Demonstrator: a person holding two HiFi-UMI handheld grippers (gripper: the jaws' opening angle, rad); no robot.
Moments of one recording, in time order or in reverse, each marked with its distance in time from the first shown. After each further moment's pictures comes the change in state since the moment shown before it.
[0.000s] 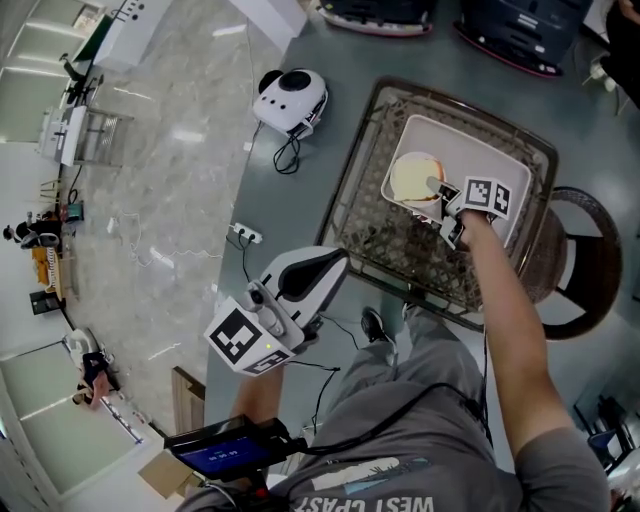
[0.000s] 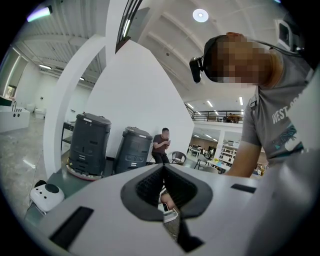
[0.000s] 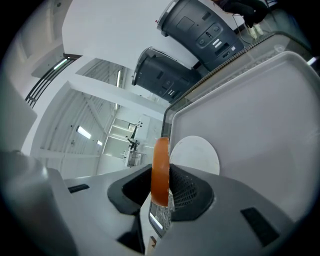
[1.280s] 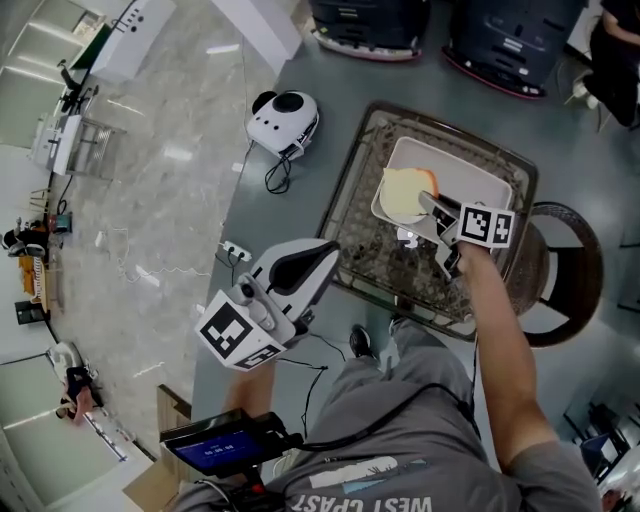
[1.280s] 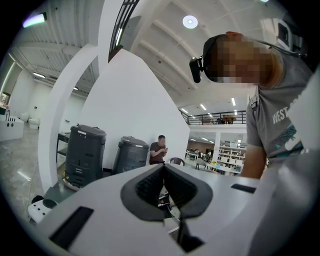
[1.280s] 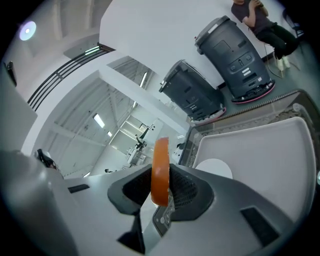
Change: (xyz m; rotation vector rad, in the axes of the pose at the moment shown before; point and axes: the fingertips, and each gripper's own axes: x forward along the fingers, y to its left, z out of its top) left arm -0.006 -0.006 0.040 0.082 -0.084 -0.042; right arm -0.067 0.105 0.006 -0.274 -0.093 0.059
